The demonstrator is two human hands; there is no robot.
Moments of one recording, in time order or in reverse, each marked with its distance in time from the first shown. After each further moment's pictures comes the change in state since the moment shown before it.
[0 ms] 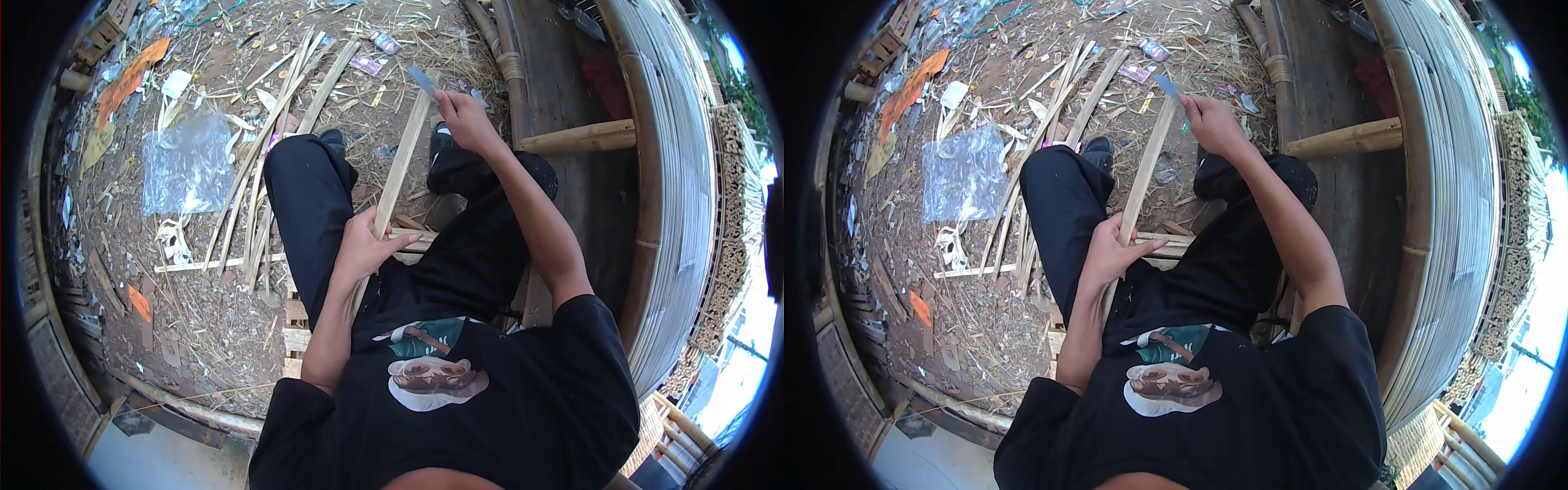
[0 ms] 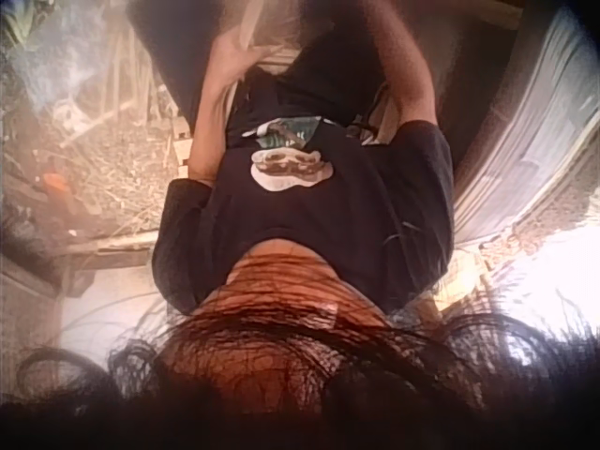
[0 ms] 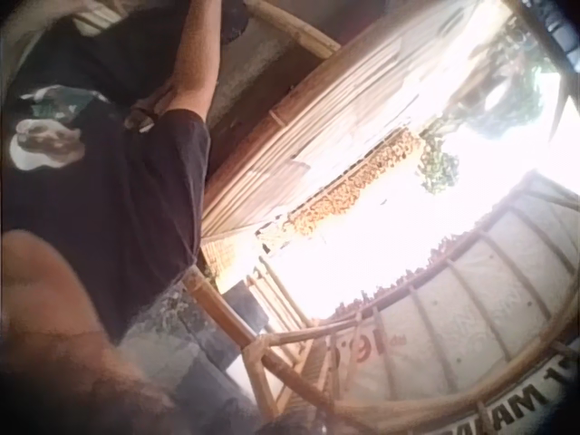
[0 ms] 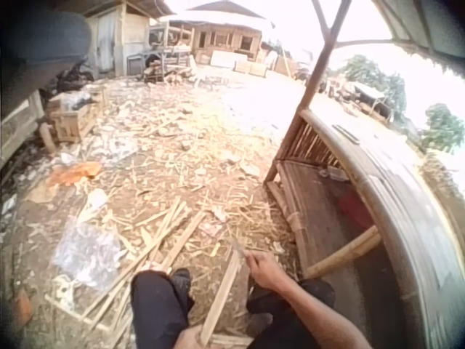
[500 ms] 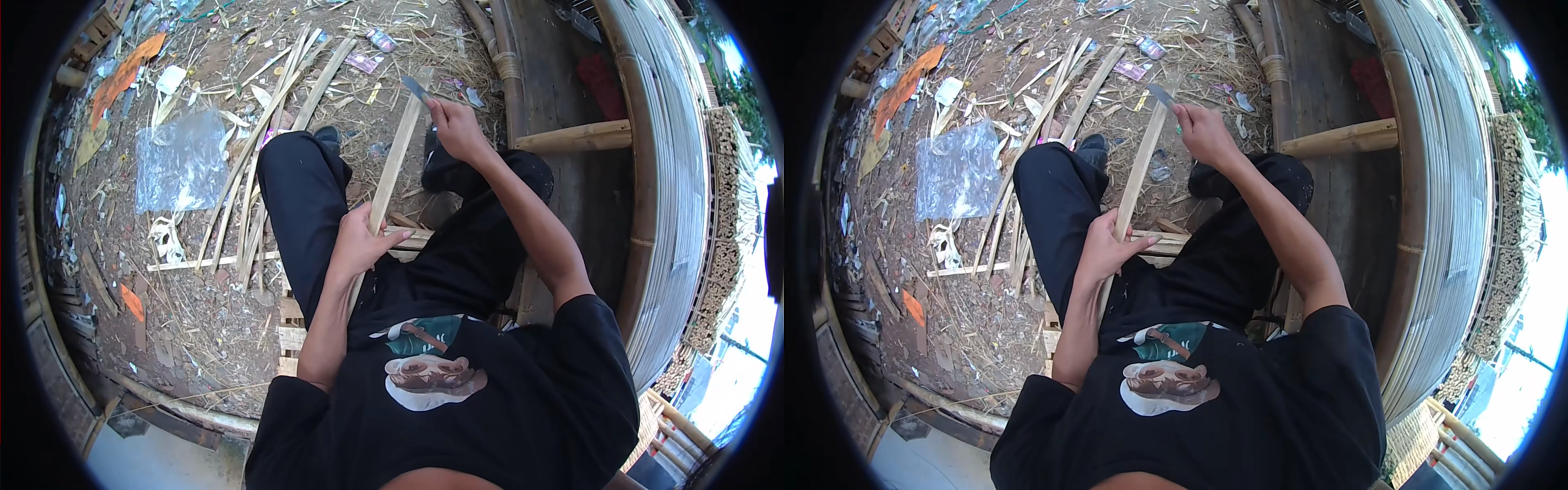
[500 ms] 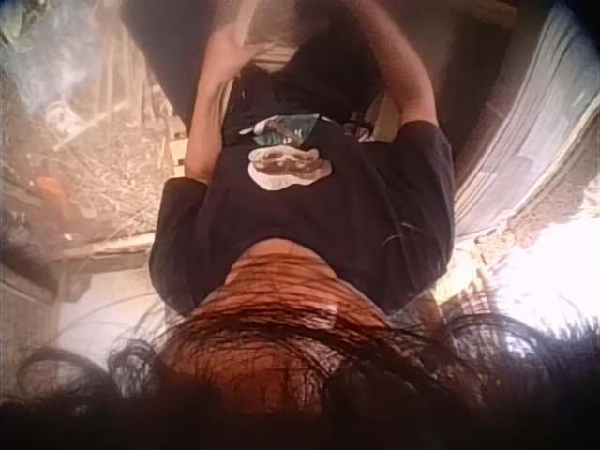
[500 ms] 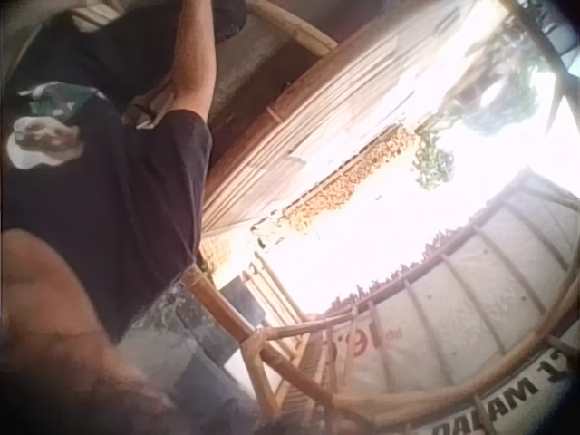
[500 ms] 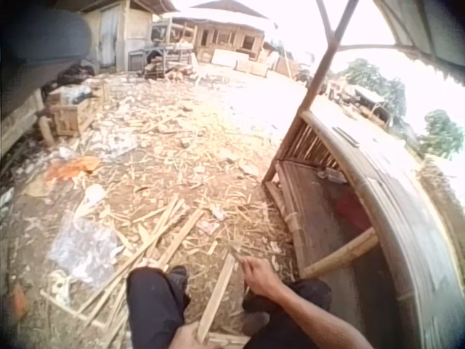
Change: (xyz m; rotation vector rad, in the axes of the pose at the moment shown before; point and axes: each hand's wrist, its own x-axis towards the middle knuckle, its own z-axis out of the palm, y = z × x) left_hand 0.004 0.004 -0.005 0.043 0.013 -0.016; right_hand -0.011 -0.003 0.016 0.006 0.050 -0.079
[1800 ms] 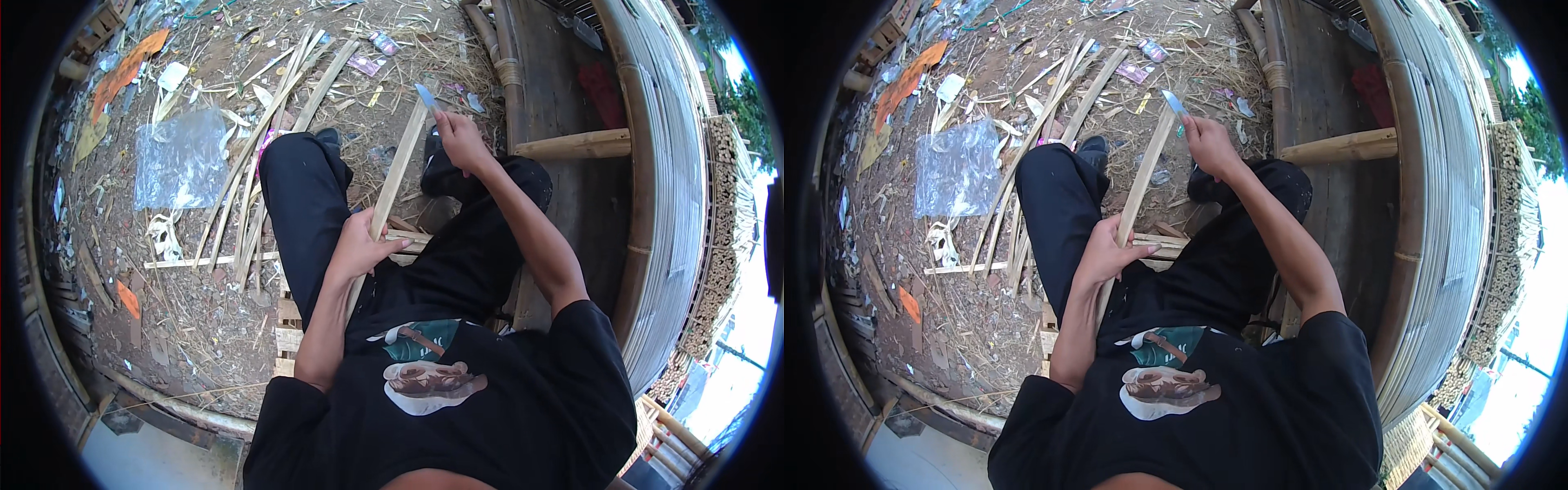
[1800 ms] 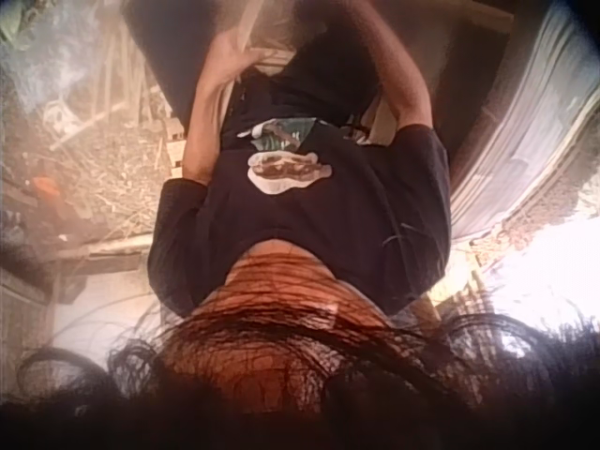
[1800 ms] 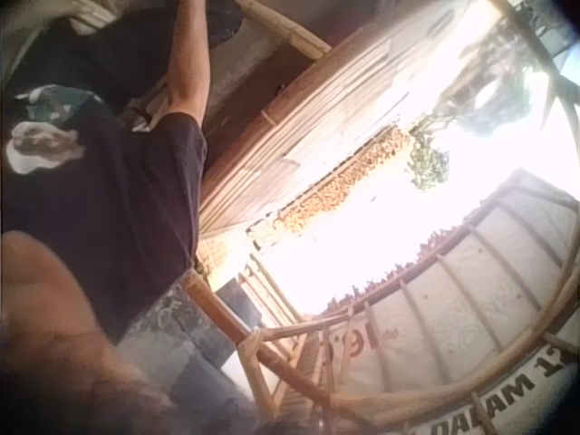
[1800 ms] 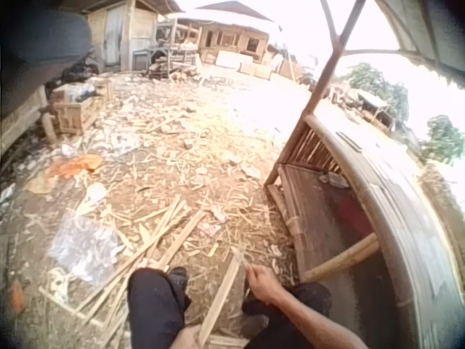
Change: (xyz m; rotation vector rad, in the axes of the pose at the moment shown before) left_hand 0.003 -0.009 -0.002 -0.045 -0.095 0.004; right_hand -0.014 0.008 0.003 -0.032 -0.068 0.150
